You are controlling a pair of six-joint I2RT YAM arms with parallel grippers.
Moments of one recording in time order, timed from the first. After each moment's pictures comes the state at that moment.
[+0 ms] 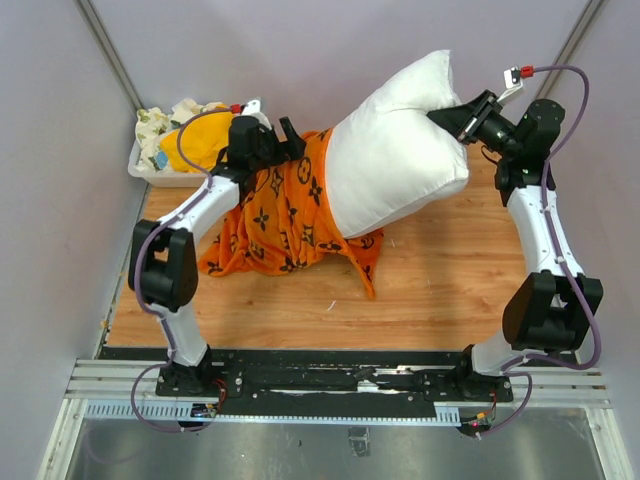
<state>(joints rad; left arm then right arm) -0.27 1.71 1.38 0.10 0.06 -0.48 -0.10 1.53 1.42 0.26 -0.86 0.81</state>
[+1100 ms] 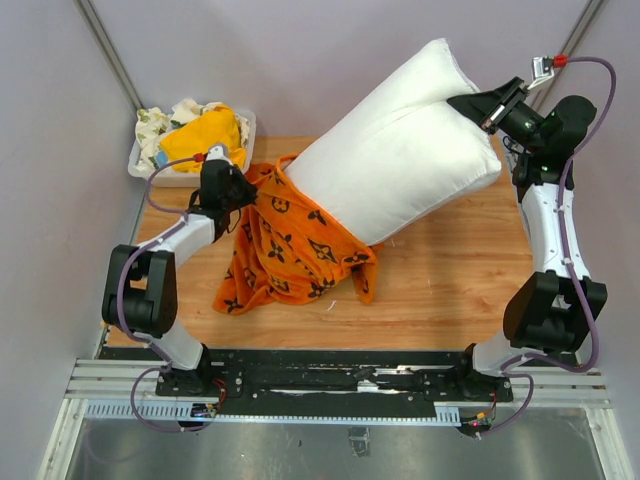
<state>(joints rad) -0.15 1.65 1.02 0.19 -0.02 -0.52 -0.21 1.53 1.48 0.37 -0.95 1.09</state>
